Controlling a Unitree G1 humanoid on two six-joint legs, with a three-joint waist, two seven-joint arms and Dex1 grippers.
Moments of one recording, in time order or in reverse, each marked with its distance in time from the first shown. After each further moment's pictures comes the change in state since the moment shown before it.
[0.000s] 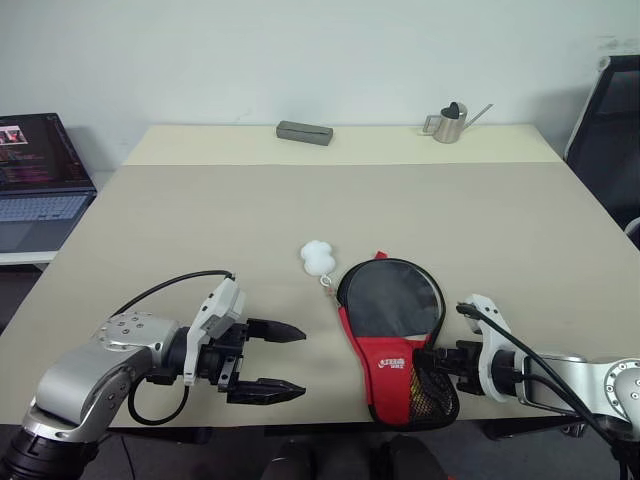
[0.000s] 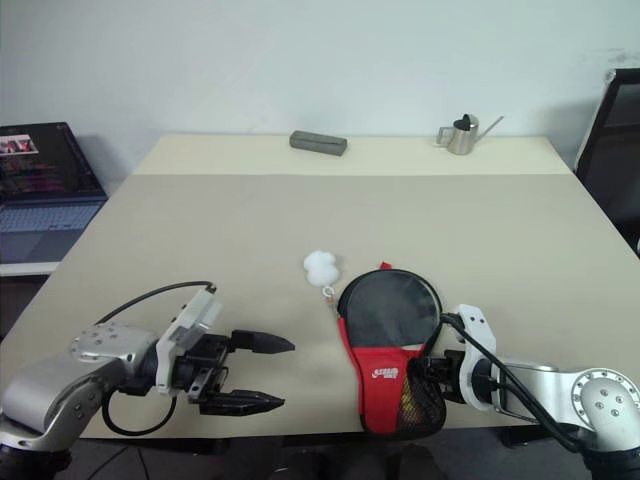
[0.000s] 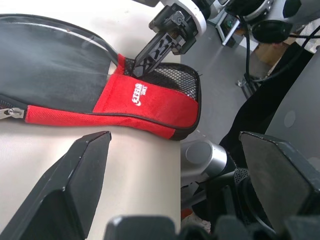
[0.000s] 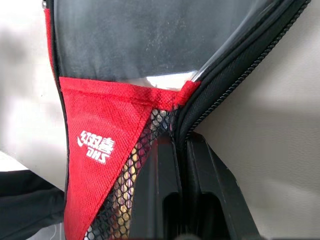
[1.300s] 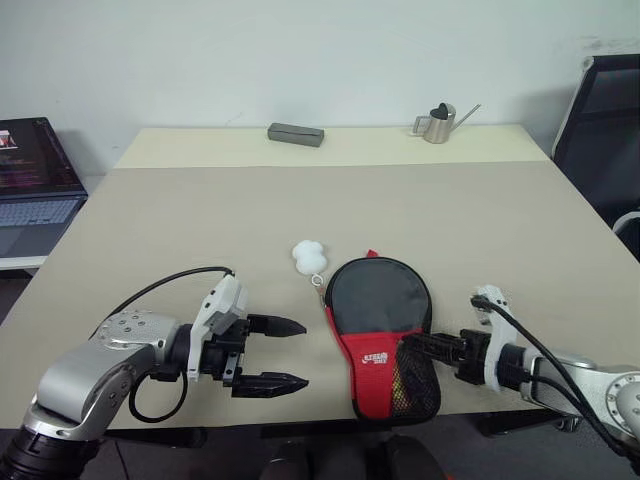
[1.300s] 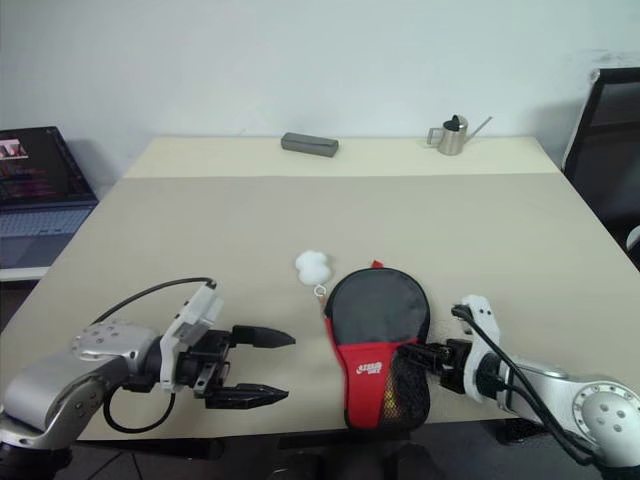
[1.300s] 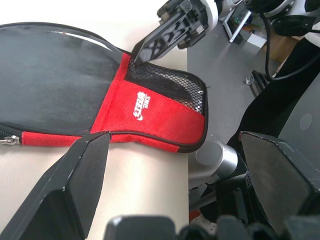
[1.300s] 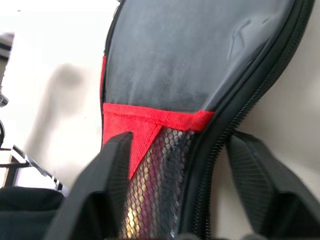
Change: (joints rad) left arm -0.015 0.002 -0.008 -0.006 -0.003 0.015 0.052; right arm 0.118 -0.109 -0.047 -0.072 -0.285 -0.162 0.512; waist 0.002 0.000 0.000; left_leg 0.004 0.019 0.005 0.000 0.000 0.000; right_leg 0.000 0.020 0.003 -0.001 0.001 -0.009
